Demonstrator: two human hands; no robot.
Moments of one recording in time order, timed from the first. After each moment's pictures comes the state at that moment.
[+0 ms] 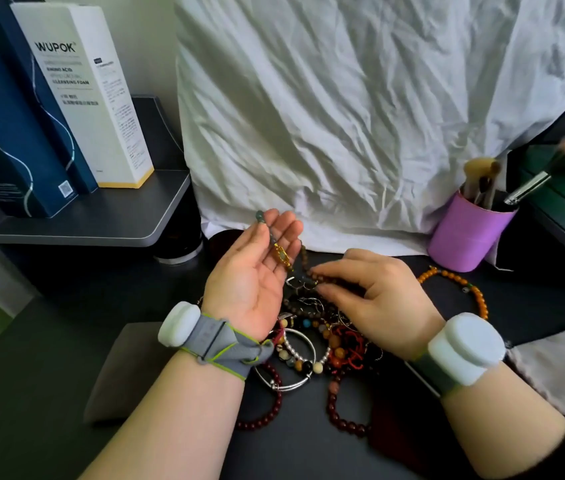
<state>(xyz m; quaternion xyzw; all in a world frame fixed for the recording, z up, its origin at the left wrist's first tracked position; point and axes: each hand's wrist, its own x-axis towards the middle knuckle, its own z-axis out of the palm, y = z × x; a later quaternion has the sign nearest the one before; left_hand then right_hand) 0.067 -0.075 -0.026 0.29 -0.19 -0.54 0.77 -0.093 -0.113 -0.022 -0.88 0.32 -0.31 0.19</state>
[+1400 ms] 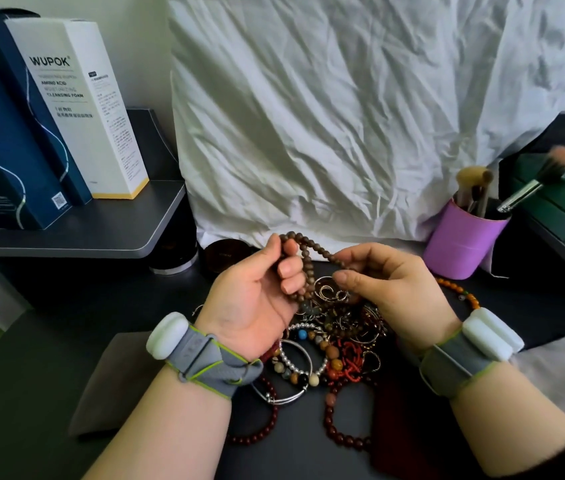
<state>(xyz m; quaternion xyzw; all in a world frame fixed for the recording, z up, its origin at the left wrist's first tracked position) 0.063 -0.065 -0.015 0.26 -0.22 -0.68 0.66 -0.099 -0.126 -0.022 -0.66 0.35 -0.41 0.53</state>
